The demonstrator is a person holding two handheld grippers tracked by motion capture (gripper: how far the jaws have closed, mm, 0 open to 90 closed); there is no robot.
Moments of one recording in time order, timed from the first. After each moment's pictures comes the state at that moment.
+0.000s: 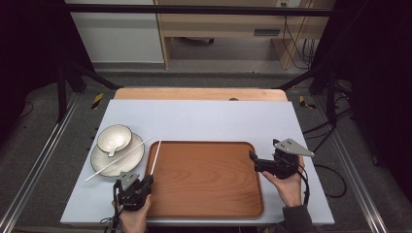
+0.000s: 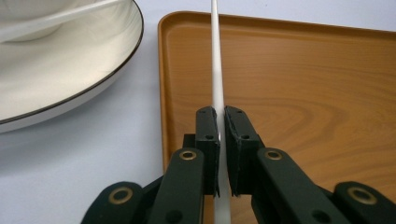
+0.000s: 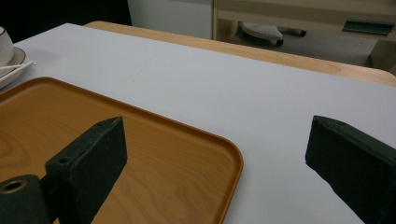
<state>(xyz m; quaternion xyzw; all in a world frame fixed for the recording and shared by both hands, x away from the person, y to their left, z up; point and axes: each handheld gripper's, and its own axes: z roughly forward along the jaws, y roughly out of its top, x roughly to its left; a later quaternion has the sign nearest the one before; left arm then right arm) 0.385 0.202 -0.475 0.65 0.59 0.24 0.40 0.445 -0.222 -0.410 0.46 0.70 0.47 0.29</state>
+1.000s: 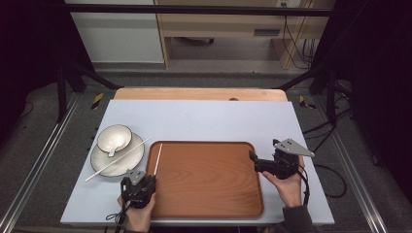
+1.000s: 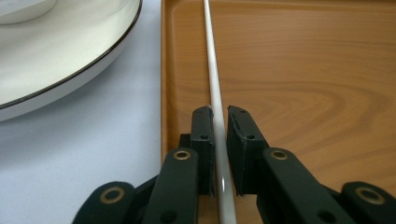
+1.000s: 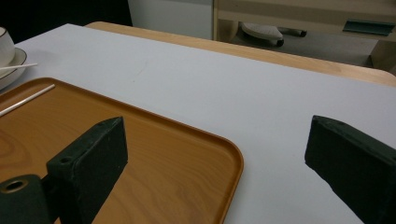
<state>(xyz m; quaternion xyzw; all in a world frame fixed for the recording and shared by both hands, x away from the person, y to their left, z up) 0.394 0.191 -0.481 0.67 0.60 0.25 0.35 0.444 -0.222 -0.409 0.45 0.70 0.47 0.29</state>
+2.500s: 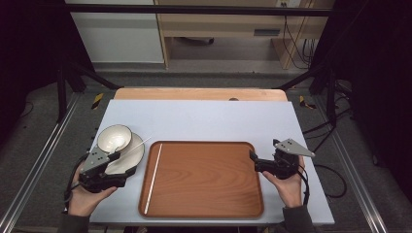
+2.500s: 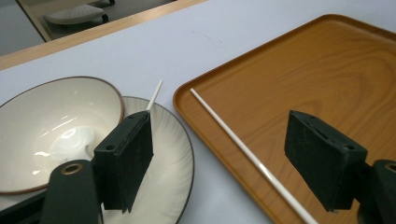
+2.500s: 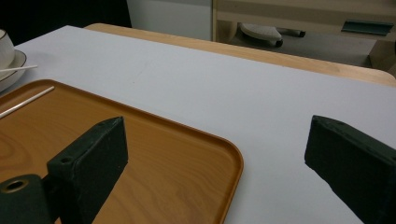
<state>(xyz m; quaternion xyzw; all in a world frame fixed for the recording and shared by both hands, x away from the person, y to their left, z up) 0.413 0.299 -0.400 0.78 0.38 0.24 0.43 0.444 -0.222 -0.409 0.46 0.70 0.47 0.29</state>
